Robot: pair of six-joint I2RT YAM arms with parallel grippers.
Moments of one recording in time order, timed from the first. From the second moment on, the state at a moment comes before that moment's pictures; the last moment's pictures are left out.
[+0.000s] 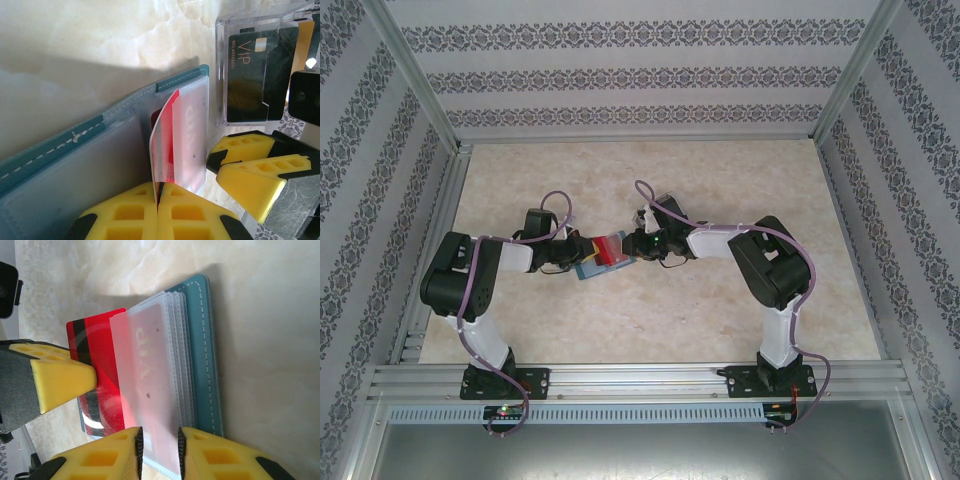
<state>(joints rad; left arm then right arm) -0.16 1.78 0.70 0.24 0.76 -0.77 0.58 1.96 1.06 0.04 -0.57 0.72</state>
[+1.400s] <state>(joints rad) -0.17 1.81 0.70 0.26 0.80 -0.81 0.58 1.96 1.07 0.03 -0.57 0.71</state>
